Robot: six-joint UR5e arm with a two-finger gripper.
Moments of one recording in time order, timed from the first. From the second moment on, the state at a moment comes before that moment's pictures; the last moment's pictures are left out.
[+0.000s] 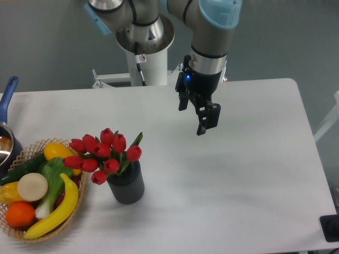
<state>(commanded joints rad) 2.60 -1.63 -1.70 -1.19 1.30 1.68</state>
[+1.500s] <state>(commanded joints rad) 2.69 -1.57 -1.80 -1.14 1.10 1.36</state>
